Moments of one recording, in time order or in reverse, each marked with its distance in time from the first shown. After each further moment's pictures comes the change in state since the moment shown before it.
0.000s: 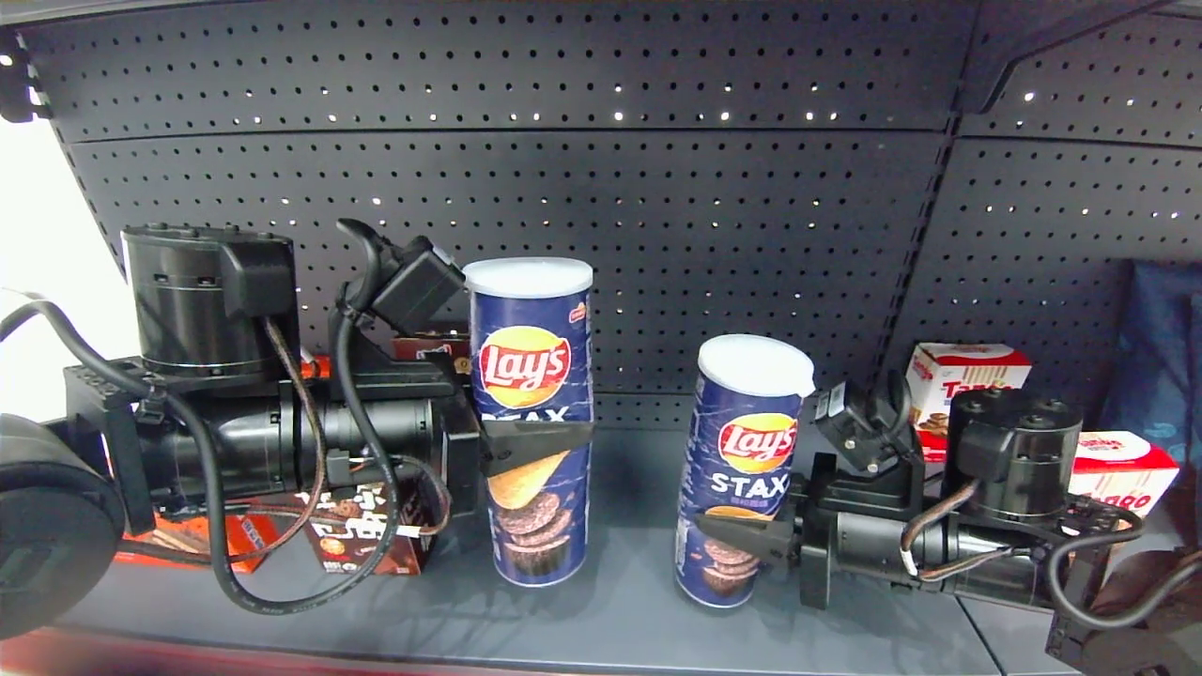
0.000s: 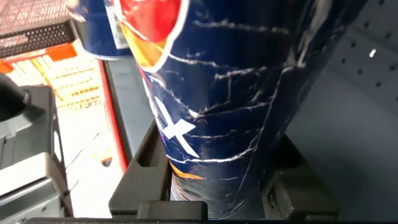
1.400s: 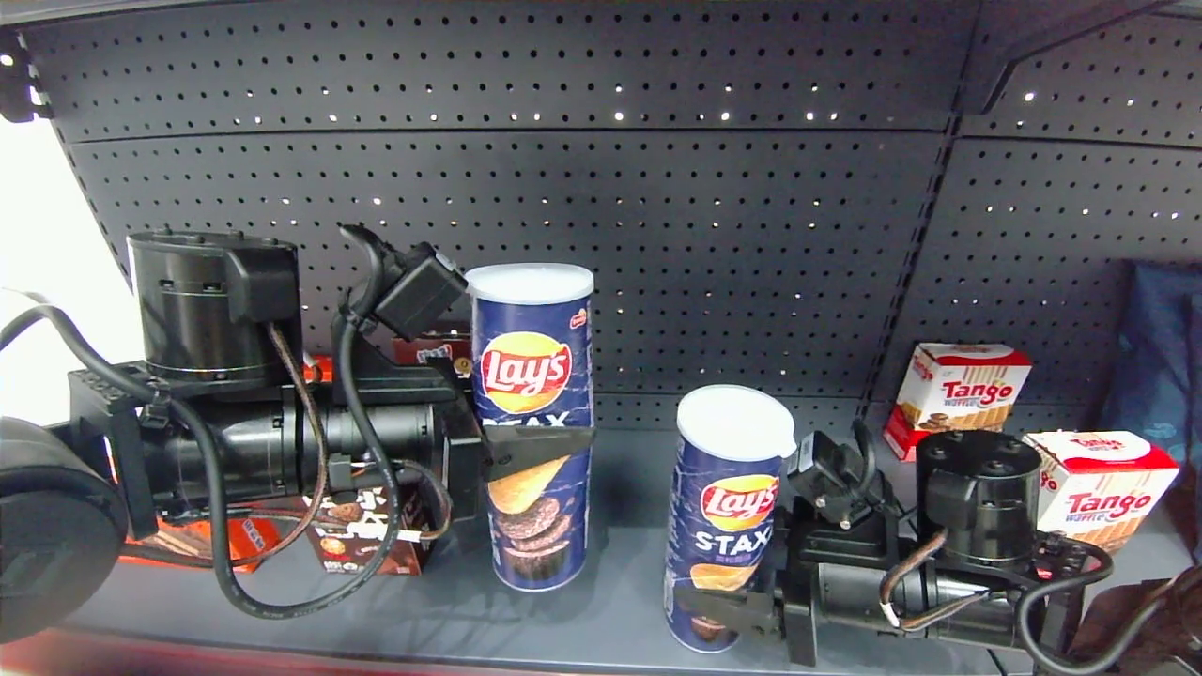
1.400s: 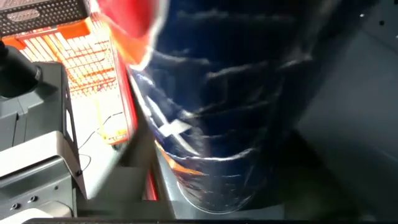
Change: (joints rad) left arm 0.001 0.002 0.007 0.000 0.000 0.000; right arm 0.054 0.047 0.064 -0.030 -0.004 -0.018
